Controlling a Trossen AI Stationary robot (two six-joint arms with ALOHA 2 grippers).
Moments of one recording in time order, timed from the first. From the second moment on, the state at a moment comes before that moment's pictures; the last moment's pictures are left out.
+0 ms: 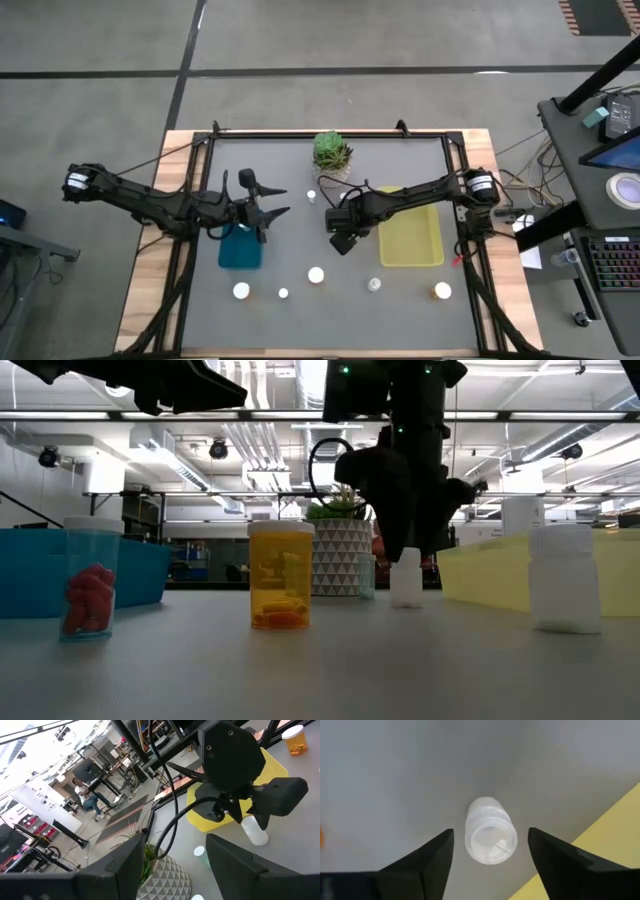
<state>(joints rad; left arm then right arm) -0.20 0.93 0.55 0.26 -0.51 0.58 0.07 1.94 1.46 -0.97 0.05 0.88</state>
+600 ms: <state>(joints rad) -0.20 0.93 0.55 0.26 -0.51 0.58 0.07 1.93 1.46 -0.93 0.06 0.87</state>
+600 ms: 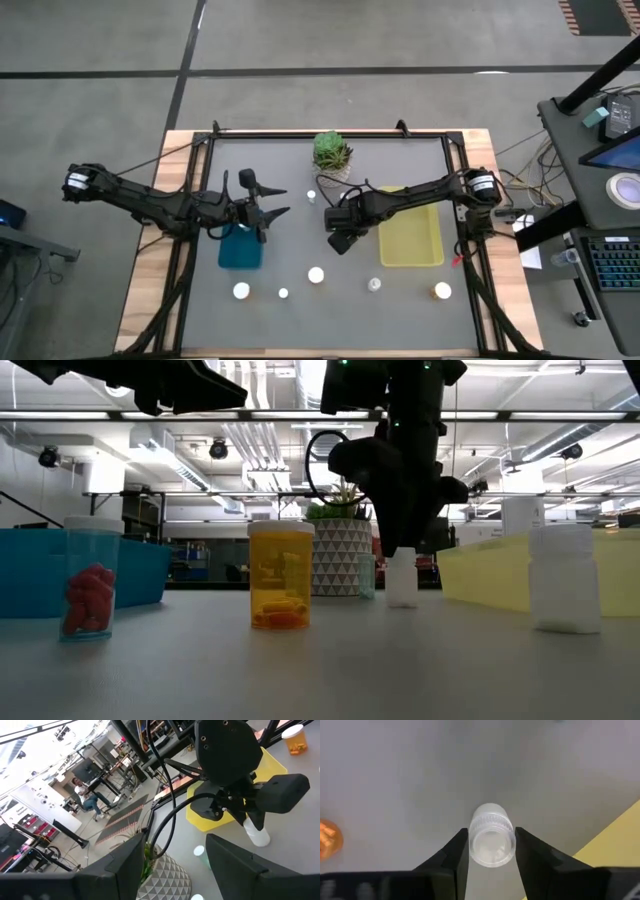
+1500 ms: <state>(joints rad) -0.20 0.93 0.55 0.28 -0.51 0.58 0.28 1.56 1.11 0.55 -0.04 0.04</state>
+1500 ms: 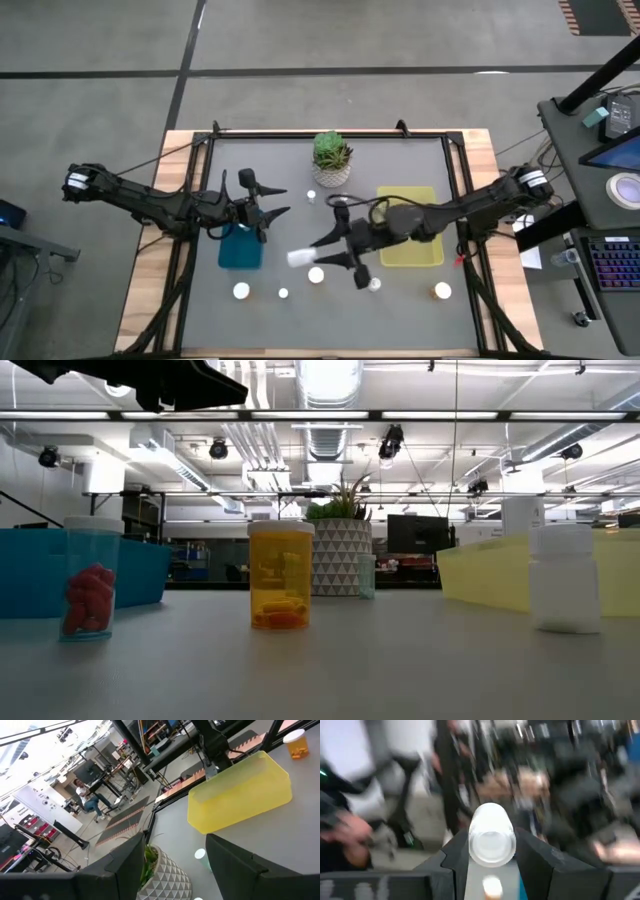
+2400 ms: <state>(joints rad) -0.20 0.93 0.55 0.28 -0.51 0.58 0.23 1.54 1.08 1.22 0.23 0.34</state>
